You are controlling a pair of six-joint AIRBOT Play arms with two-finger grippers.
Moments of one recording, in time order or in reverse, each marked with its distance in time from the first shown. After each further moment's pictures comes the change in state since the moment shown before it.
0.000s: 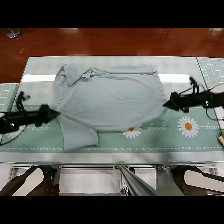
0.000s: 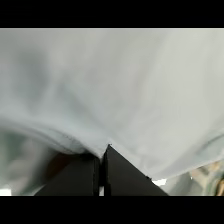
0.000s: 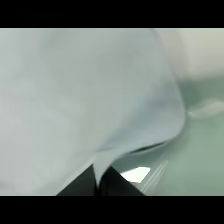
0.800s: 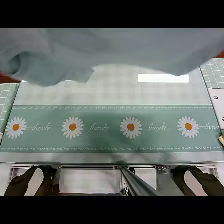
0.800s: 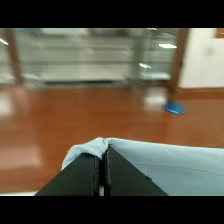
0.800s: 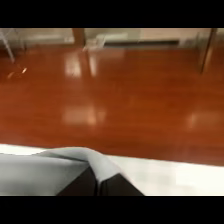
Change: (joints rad) left arm 0.001 0.290 1.263 0.331 -0.065 -0.159; right arm 0.045 0.524 1.022 -0.283 0.199 0.167
